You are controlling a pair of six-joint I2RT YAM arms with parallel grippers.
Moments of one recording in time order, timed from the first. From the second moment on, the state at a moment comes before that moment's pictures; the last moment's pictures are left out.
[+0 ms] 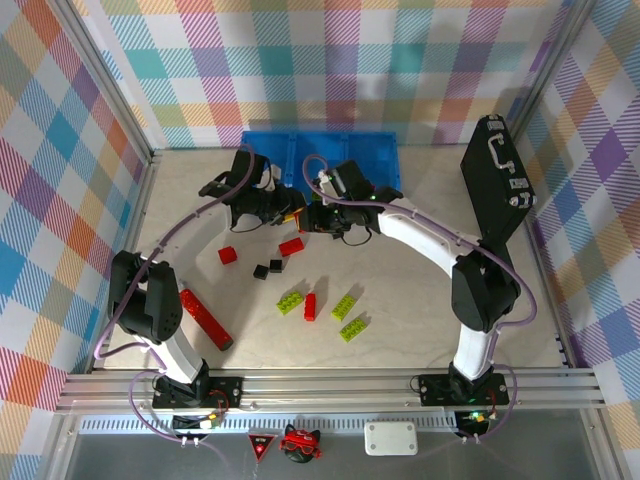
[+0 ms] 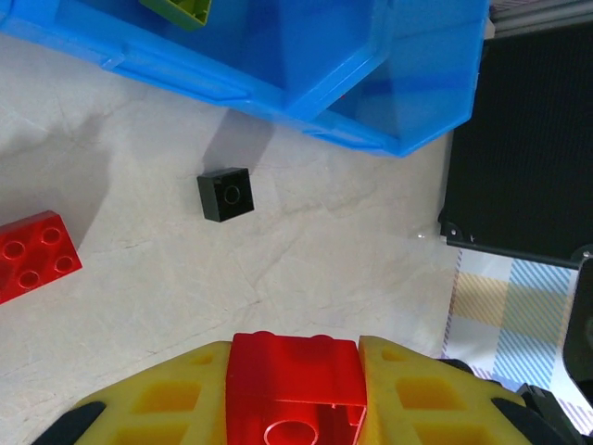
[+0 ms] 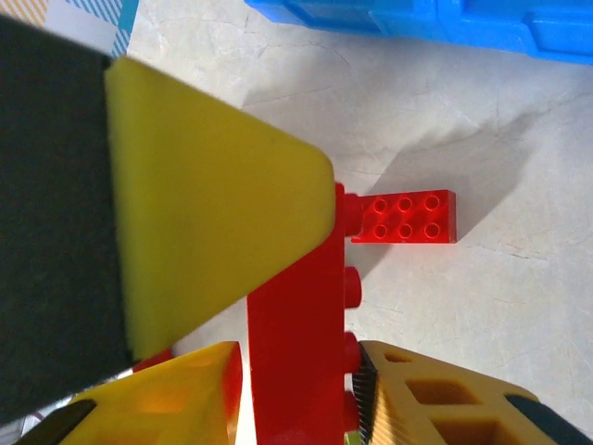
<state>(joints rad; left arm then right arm) -0.36 1.68 1.39 -0.55 0.50 -0.82 0.68 1.83 1.53 -0.53 -0.39 0.54</state>
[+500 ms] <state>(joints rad) -0.34 1.63 1.39 -0.59 0.45 -0.79 0.64 1.83 1.54 -0.57 -0.33 0.51</state>
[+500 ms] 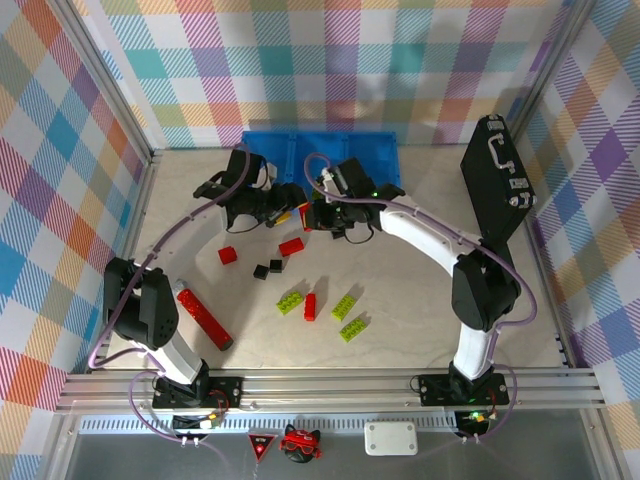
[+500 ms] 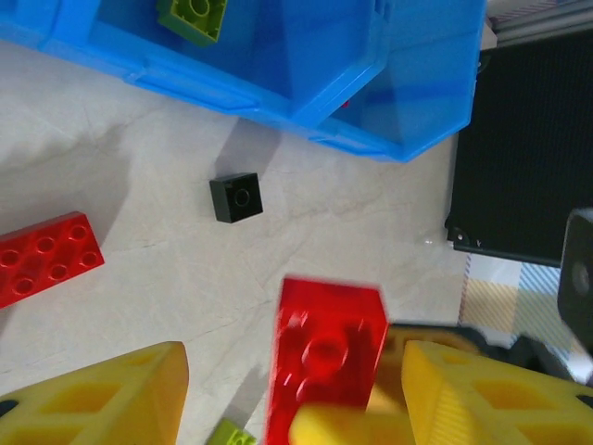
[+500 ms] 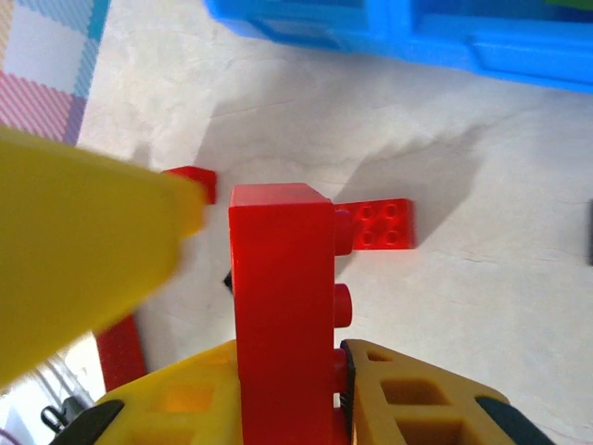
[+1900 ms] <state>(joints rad) -0.25 1.50 1.18 -0.83 0.19 -0.53 0.31 2.46 2.25 -0.89 -0.24 0.39</state>
